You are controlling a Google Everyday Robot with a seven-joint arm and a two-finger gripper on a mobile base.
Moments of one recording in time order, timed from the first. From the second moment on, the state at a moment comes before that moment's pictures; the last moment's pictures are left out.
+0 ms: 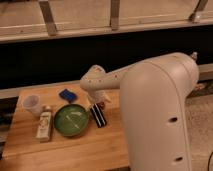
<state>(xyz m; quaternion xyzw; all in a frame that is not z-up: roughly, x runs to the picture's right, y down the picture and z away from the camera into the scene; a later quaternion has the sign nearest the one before) -0.033 0.102 0.847 -0.22 0.19 0.54 0.79</state>
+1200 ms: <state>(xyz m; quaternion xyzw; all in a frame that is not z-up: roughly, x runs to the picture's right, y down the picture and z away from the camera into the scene) -0.028 0.132 0.889 -0.25 0.22 0.56 0.76</state>
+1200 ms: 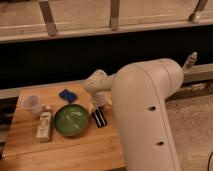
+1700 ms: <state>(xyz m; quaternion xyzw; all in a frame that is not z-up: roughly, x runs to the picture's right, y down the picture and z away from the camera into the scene) -0.044 0.139 0.895 -0.27 0.22 0.56 0.75</state>
